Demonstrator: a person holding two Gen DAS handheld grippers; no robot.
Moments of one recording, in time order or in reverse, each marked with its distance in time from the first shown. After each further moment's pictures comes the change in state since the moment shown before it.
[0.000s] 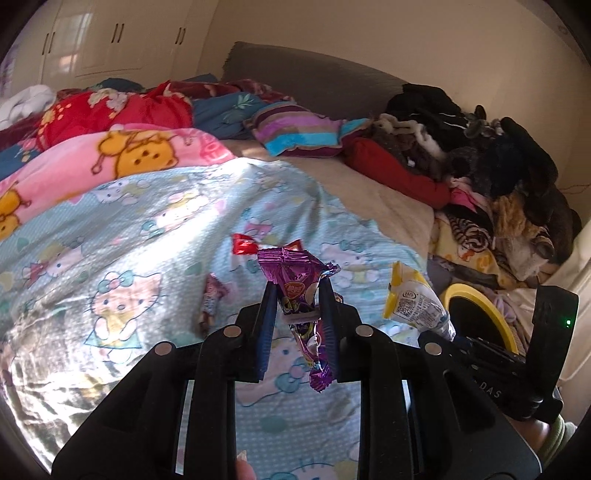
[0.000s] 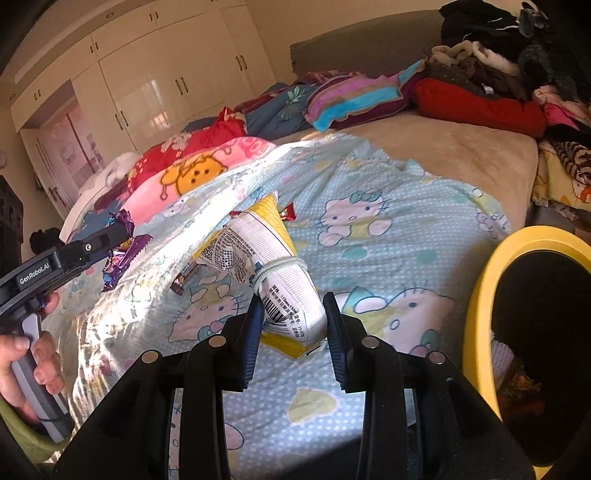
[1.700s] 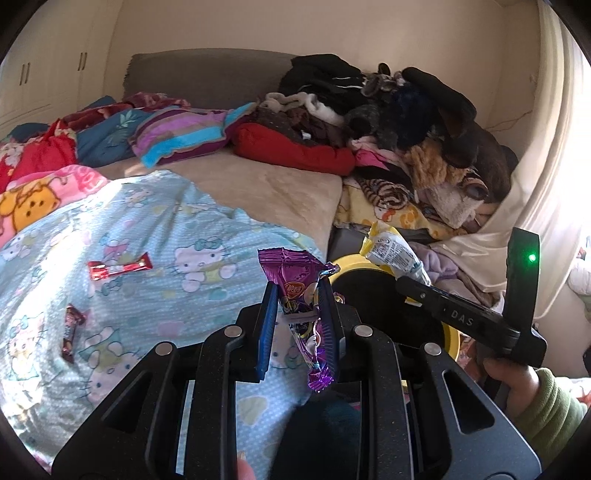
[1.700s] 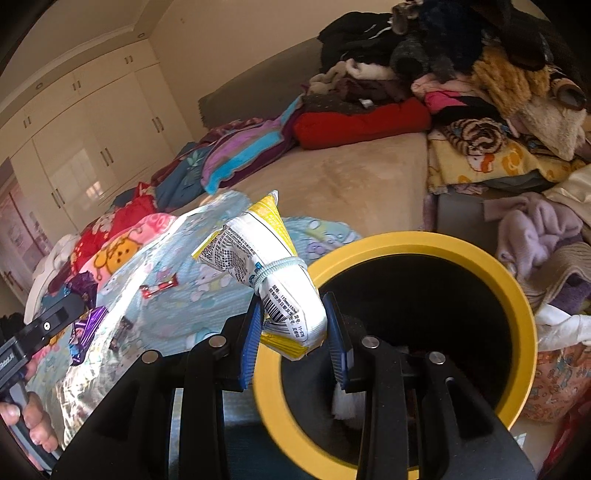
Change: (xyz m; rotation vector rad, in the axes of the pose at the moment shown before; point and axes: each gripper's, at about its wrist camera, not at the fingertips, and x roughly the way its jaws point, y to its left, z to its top) left arm 0.021 -0.157 -0.014 0.244 0.046 -0.248; right arm -0.109 -0.133 -0.010 0.247 -0.173 -0.233
